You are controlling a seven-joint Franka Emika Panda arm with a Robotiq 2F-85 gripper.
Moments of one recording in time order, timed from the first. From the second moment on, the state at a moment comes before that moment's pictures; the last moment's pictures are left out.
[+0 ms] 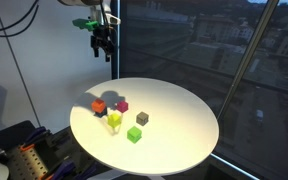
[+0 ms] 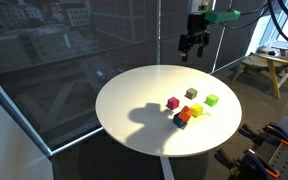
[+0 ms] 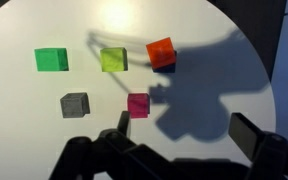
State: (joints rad) arm 0.07 -0.04 0.08 -2.11 0.02 2.04 0.18
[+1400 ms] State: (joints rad) arm 0.09 0.07 0.08 -2.15 0.07 2.28 0.11
